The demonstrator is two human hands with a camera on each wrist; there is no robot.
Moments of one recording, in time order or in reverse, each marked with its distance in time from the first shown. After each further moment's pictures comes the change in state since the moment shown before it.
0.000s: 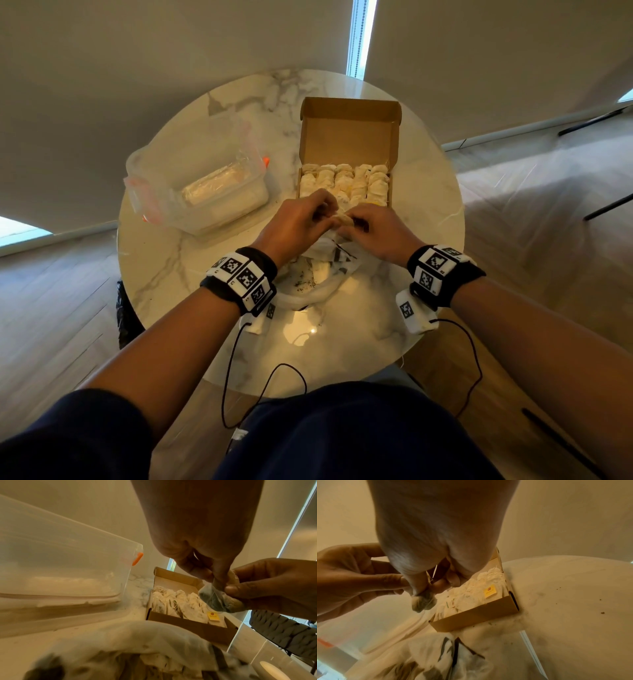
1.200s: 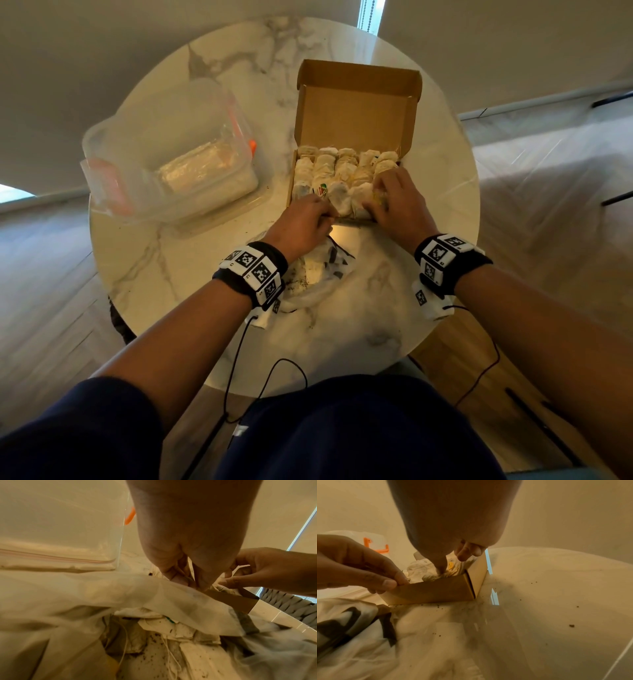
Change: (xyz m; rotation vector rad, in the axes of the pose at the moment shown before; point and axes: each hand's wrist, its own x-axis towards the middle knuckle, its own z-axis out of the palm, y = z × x) left_hand 0.034 -0.059 0.057 0.153 -0.156 -0.169; right_hand 0.034 0.071 -0.005 -0.211 0.170 0.151
